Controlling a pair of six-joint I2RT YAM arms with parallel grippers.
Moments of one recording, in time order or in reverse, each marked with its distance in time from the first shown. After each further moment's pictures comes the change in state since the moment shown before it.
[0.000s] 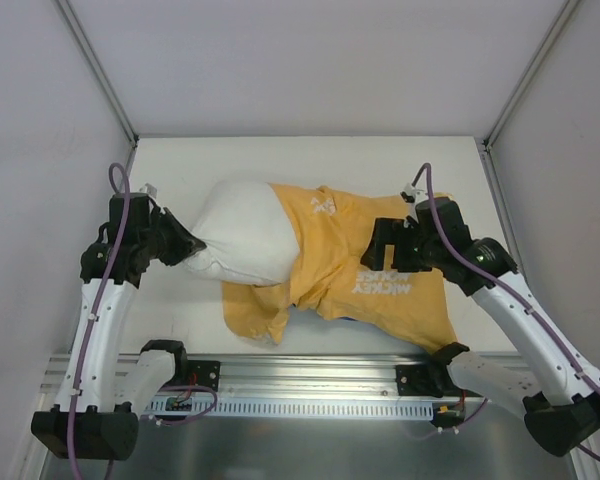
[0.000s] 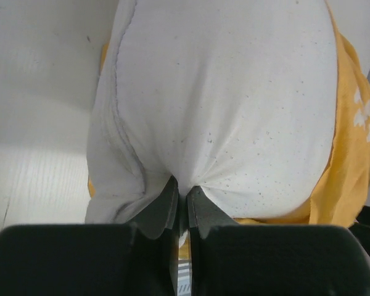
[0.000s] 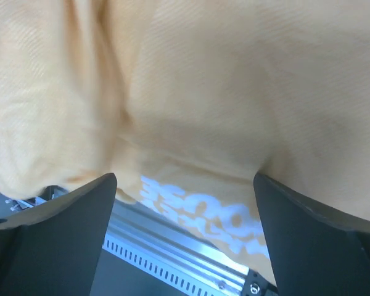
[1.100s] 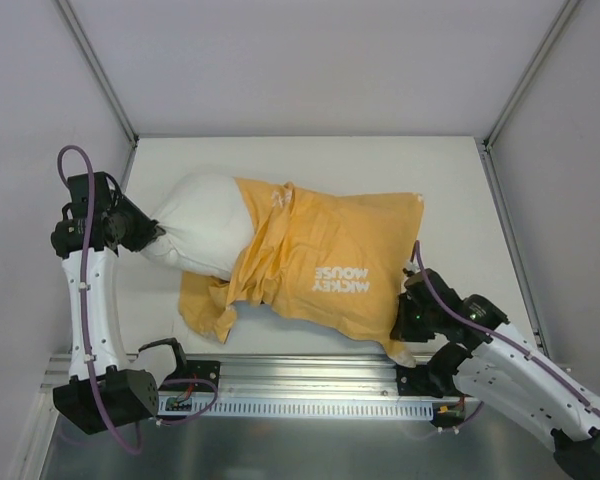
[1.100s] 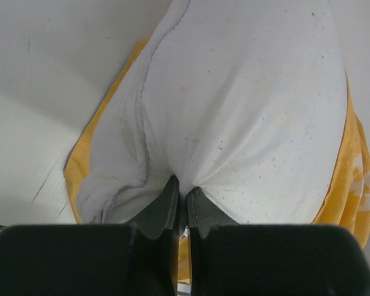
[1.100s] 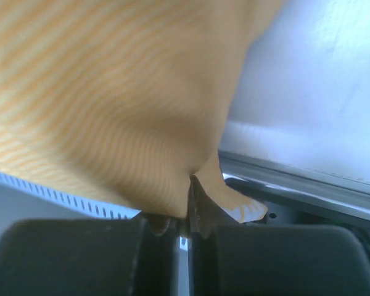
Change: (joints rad) left arm 0.307 0.183 0.195 -0.130 -0.074 0.083; right arm 0.195 -0.372 -0.518 -0.172 0.041 0.199
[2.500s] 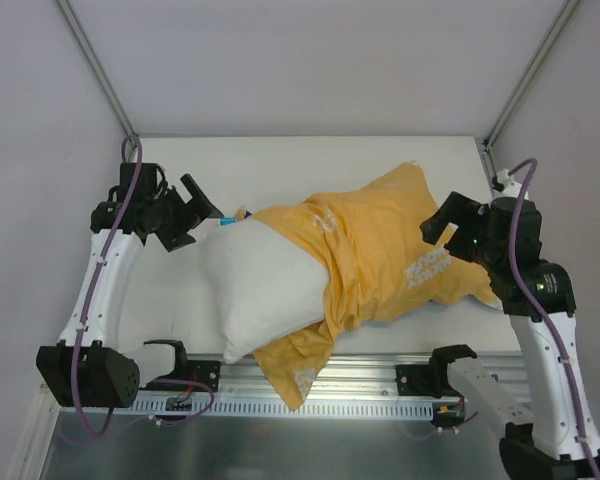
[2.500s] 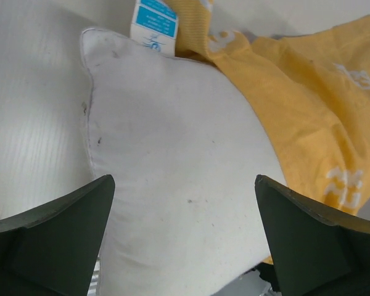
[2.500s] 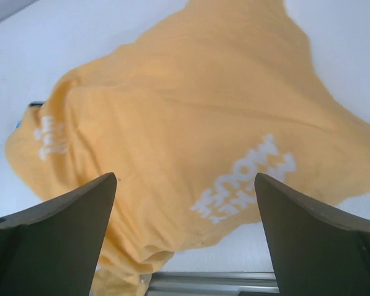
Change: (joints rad) left arm -0.278 0.097 -0.020 0.119 0.130 -0.062; right arm -0.620 0.159 0.627 0.060 0.099 -0.202
